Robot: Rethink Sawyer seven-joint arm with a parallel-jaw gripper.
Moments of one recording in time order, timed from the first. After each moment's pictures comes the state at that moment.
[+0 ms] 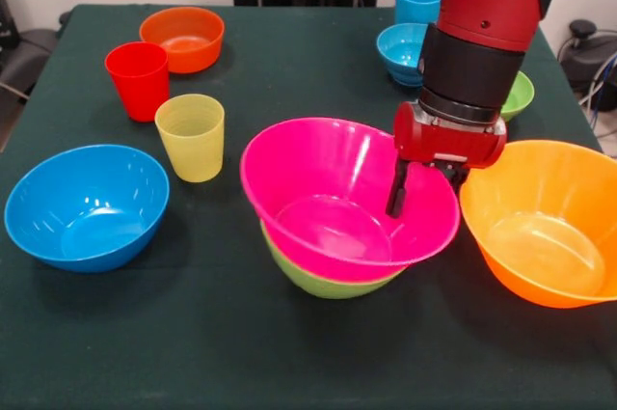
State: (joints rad) arm 0.06 -0.30 -0.12 1.23 -0.30 0.32 1.95
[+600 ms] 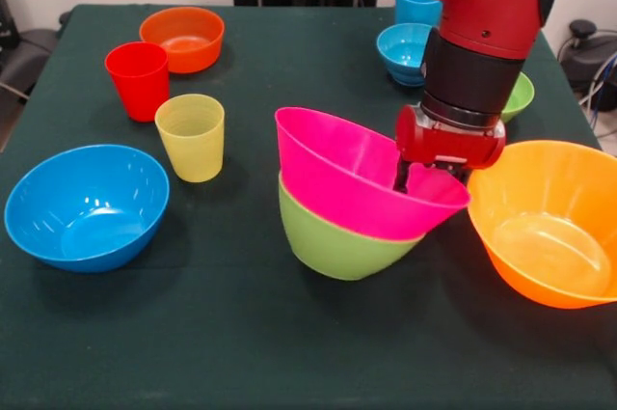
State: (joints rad) arm 0.07 -0.29 -0.11 1.23 -0.30 0.36 1.95
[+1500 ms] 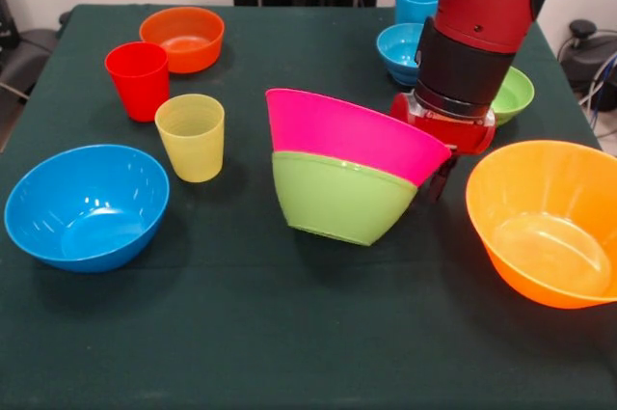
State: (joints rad) arm 0.07 -0.30 -0.11 1.28 -0.30 0.39 1.95
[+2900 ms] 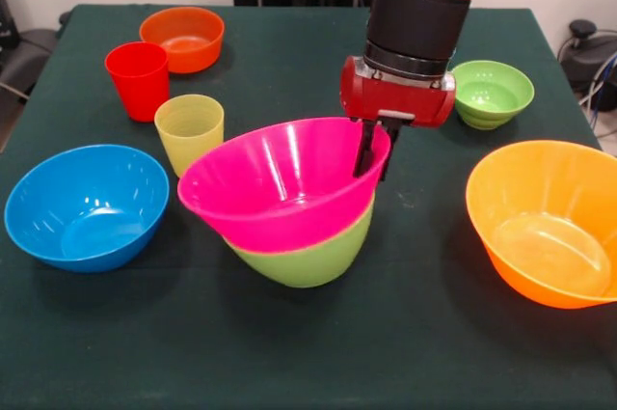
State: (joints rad) arm -0.08 -0.45 -0.03 1.37 -0.37 0.33 1.95
